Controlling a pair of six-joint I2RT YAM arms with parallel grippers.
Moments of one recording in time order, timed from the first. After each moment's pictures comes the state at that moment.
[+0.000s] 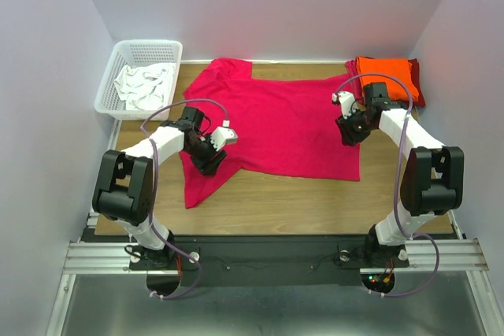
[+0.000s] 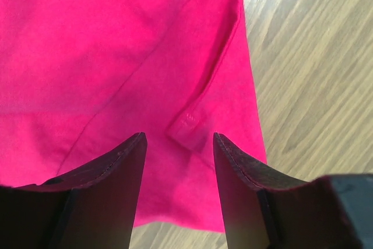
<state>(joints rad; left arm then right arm) -0.26 1.60 0.97 -0.66 0.44 0.71 0.01 1.65 1.19 -0.68 -0.33 -0.60</state>
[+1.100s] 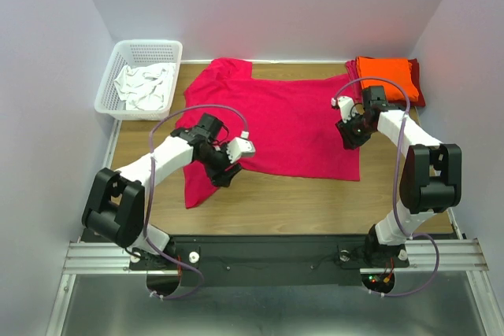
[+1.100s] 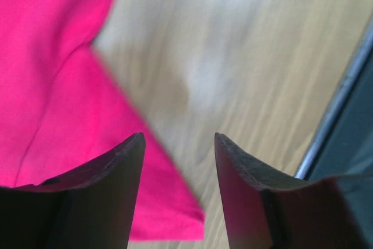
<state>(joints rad) -0.52 1.46 0.95 -0.73 0.46 0.65 0.01 1.67 1.17 -0.68 -0.29 -0.61</state>
